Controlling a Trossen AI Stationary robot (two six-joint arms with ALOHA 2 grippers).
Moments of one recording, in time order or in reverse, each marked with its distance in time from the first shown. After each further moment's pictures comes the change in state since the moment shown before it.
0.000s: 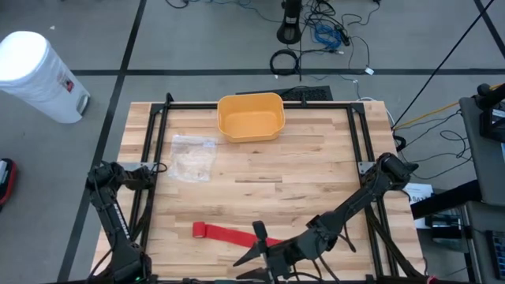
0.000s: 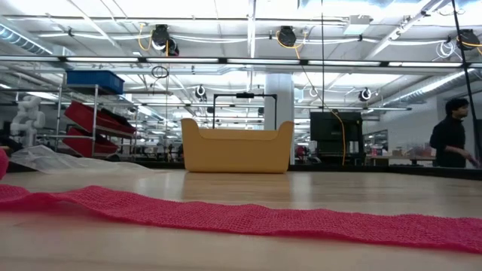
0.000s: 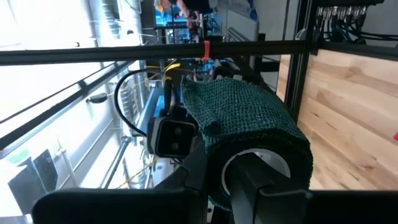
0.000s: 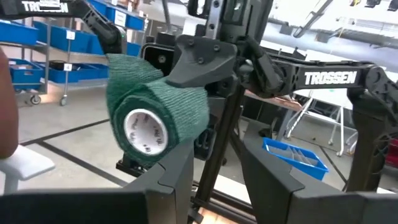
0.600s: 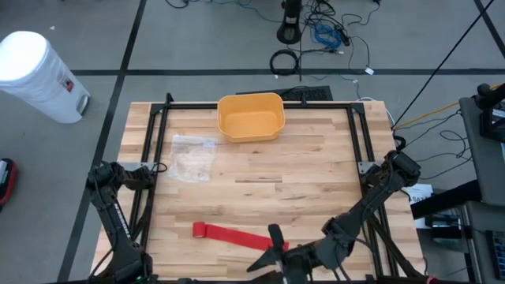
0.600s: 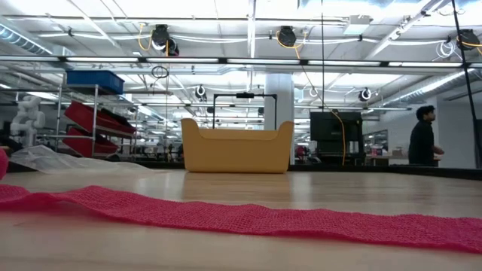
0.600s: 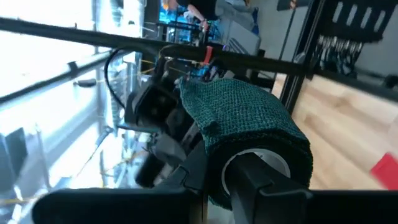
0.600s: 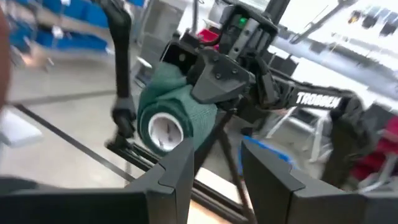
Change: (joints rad) left arm 0.006 0.000 0.000 0.002 0.027 -0.155; right arm 0.084 -0.085 0.000 -0.133 0.109 -0.157
